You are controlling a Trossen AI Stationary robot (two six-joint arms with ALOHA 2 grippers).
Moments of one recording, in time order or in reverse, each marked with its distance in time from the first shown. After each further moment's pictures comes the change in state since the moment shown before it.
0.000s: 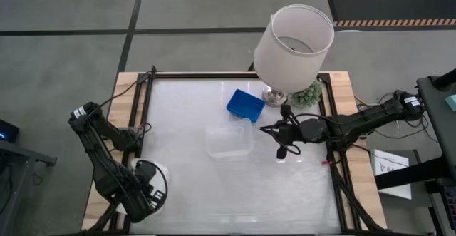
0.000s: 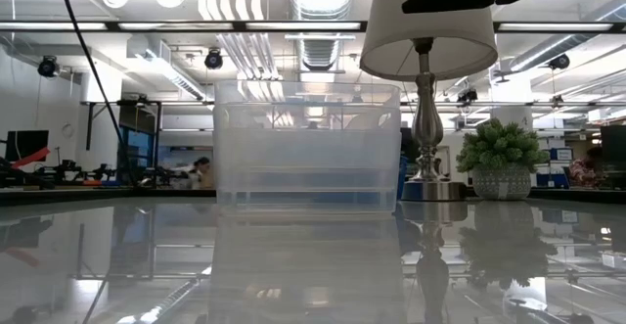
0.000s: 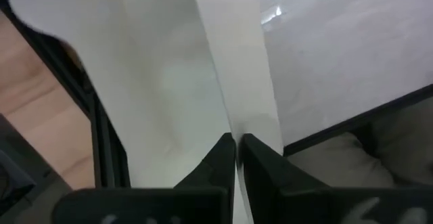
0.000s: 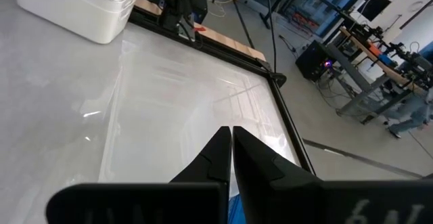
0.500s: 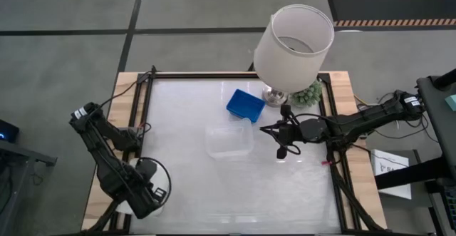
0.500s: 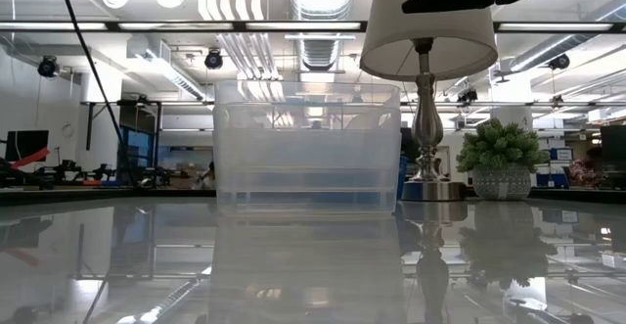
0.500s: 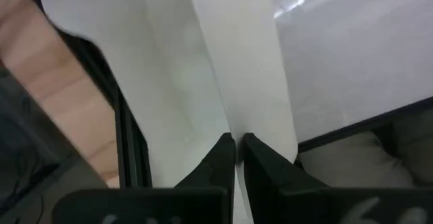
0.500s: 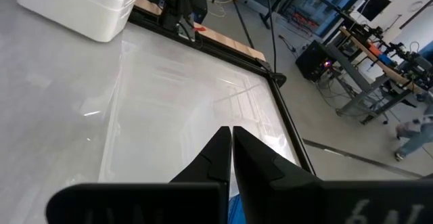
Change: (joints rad) left arm 0.040 0.014 0.022 -0.071 0.090 0.037; right arm 0.000 0.000 0.000 0.000 0.000 0.000
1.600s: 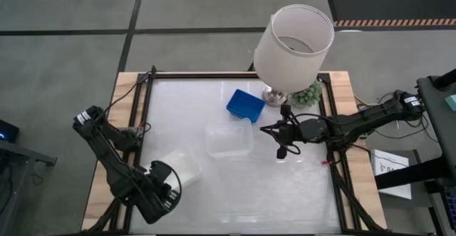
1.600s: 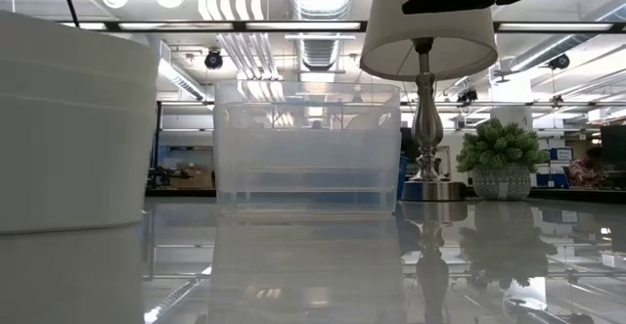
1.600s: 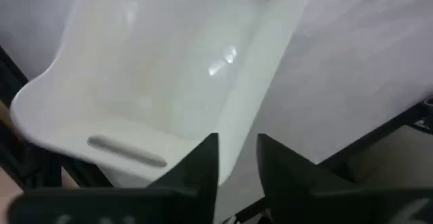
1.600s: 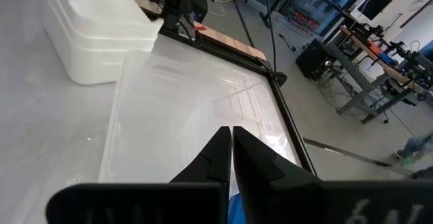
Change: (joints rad) left arm 0.031 0.058 -0.011 0.161 -0.302 0.104; right arm 0.000 0.000 0.000 -0.004 0.000 0.004
